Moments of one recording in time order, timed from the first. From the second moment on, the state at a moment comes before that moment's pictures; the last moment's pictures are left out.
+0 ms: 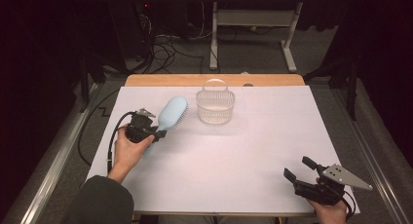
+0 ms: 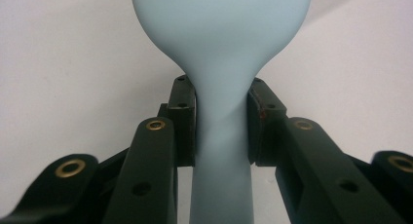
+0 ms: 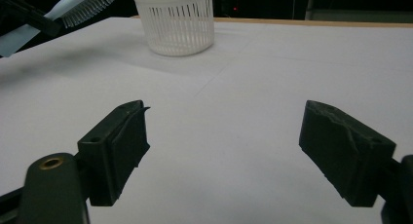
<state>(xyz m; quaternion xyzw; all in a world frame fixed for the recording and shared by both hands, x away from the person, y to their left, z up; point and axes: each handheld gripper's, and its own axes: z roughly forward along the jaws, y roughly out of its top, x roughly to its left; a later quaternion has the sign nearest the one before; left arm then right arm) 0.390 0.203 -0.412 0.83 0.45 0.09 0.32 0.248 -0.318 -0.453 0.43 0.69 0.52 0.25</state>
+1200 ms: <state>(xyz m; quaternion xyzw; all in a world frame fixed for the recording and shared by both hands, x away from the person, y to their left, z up) 0.340 0.198 -0.414 0.84 0.39 0.09 0.37 0.248 -0.317 -0.453 0.43 0.69 0.52 0.25</state>
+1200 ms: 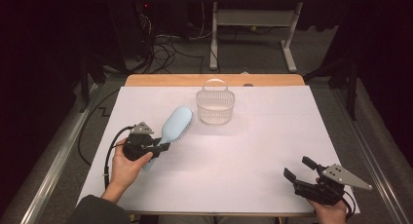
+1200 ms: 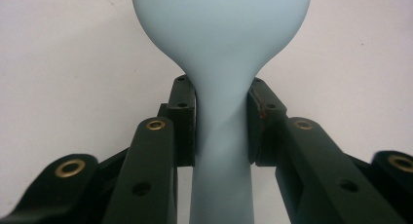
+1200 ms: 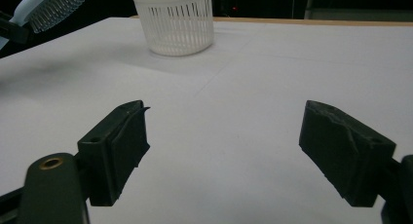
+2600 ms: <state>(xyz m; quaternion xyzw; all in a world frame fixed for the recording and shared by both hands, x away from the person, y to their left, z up) 0.286 0.179 -0.428 0.83 0.34 0.07 0.43 0.242 -0.306 -0.450 0.41 0.70 0.52 0.25</state>
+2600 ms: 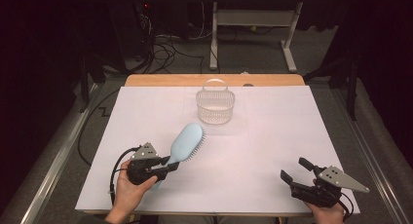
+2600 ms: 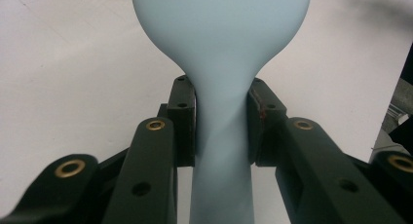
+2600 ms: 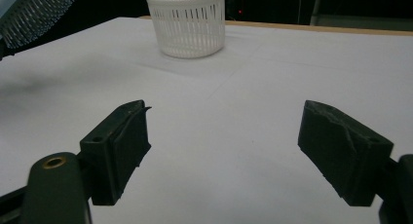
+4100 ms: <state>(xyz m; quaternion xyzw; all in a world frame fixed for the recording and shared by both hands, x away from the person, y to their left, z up) 0.276 0.142 -0.436 0.84 0.31 0.05 0.45 0.255 -0.205 -0.444 0.32 0.74 0.56 0.17</state>
